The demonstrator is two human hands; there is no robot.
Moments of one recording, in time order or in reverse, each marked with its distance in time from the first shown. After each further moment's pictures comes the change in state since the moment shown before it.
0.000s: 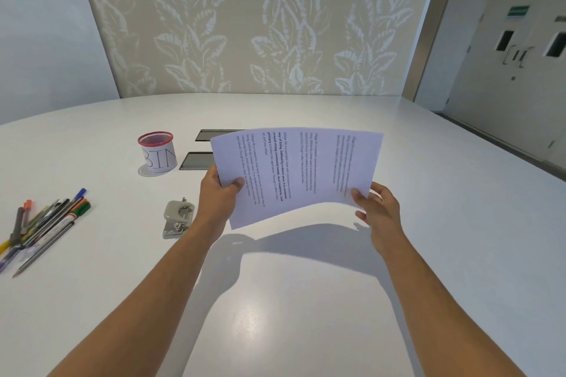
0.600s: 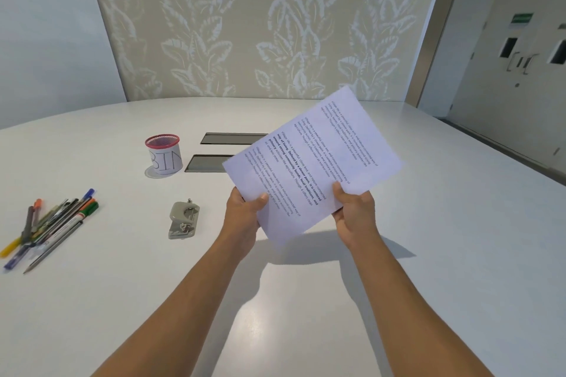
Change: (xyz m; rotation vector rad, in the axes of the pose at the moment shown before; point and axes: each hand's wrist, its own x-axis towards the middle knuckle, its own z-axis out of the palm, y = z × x) left_hand -0.036 -0.012 0.023 -0.402 -0.246 -0.149; right_hand -0.027 -0.014 0.059 0.504 -0.109 0.059
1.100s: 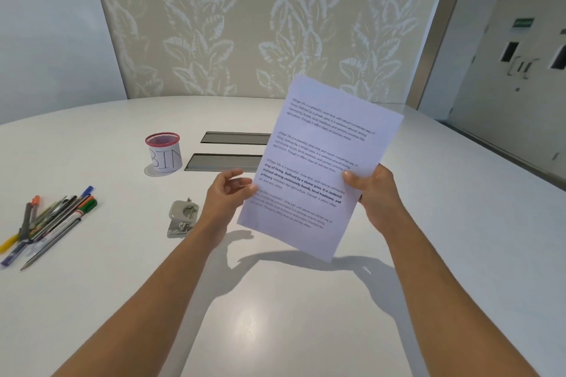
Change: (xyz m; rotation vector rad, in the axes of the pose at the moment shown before) left_hand 0.012 0.029 -0.029 0.293 0.104 0.025; right_hand 0.022 -0.051 -0.011 -0.434 -0.255 -0.154
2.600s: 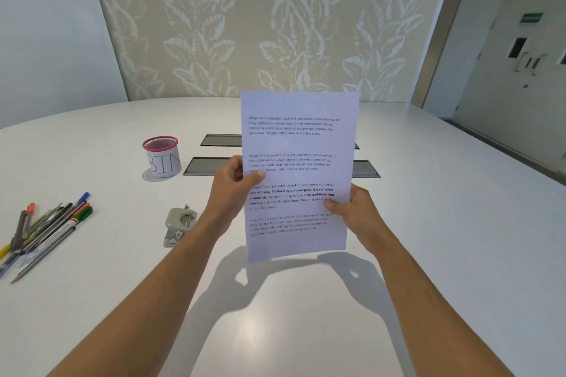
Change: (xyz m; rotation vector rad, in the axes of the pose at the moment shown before) left_hand 0.017 0.030 0.025 0.072 -0.067 0.184; right_hand 0.005 0.041 0.009 -0.213 -0.138 0.111
